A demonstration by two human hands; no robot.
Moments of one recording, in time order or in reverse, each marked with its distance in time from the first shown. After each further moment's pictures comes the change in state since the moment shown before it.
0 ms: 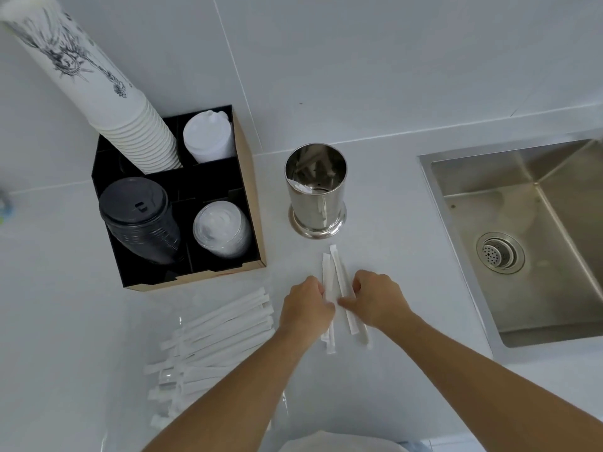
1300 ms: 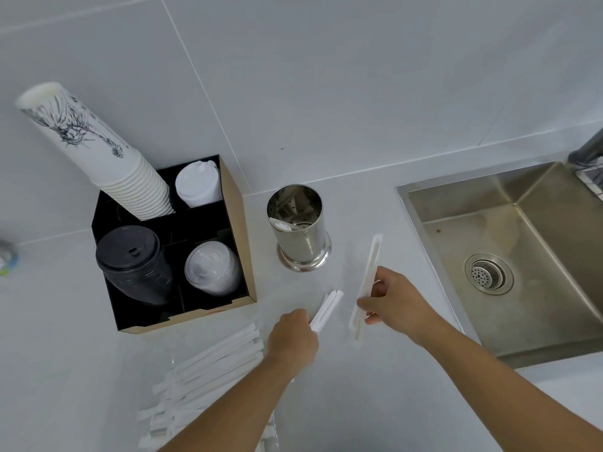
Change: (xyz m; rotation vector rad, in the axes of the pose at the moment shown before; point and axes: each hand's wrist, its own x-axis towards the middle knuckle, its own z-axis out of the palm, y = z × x) left_hand 0.006 0.004 -0.004 0.250 -0.027 0.036; right_hand -0.017 0.028 -0.071 0.738 -0.035 -0.063
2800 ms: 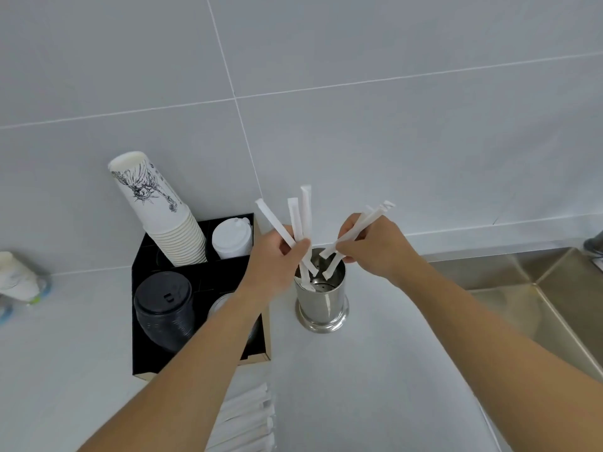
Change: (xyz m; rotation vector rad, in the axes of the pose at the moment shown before) left_hand 0.017 0.044 -0.210 -0.755 0.473 0.391; right_hand 0.026 -0.193 -0.011 -0.211 0.143 -0.415
